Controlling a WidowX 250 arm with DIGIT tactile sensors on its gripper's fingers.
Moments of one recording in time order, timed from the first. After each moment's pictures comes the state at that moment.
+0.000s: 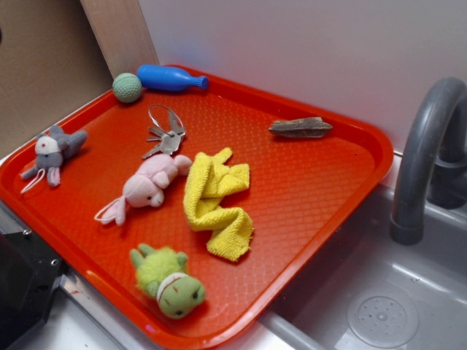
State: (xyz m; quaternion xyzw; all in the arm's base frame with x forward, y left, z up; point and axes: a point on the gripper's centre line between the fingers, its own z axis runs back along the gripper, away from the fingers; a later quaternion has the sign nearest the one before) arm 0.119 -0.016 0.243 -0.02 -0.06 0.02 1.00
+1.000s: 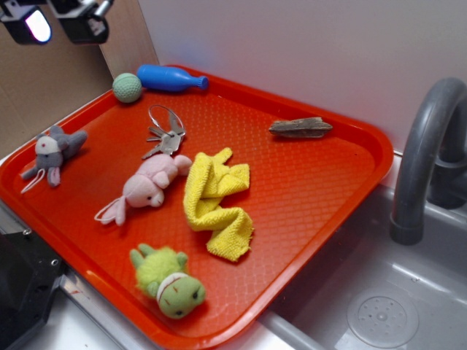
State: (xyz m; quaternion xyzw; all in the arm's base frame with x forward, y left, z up) arm 0.206 0.083 0.174 0.00 -0.07 0.28 0.96
